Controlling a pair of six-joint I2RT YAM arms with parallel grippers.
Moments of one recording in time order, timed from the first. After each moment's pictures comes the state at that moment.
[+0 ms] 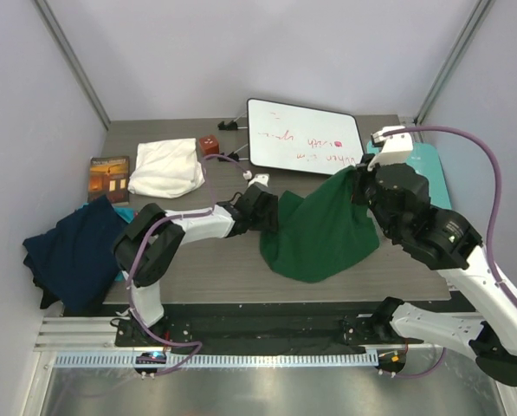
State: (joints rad) left arm -0.78 1.83 1.07 -0.07 -0.16 -0.60; right arm 0.79 0.94 1.39 -0.75 0.64 0.25
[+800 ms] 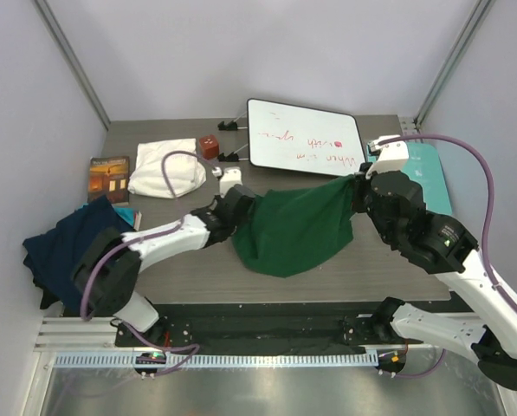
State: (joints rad) left arm -0.78 1.60 0.94 -0.13 -0.49 -0.62; right arm 0.78 0.91 1.30 -0.77 0.64 0.27
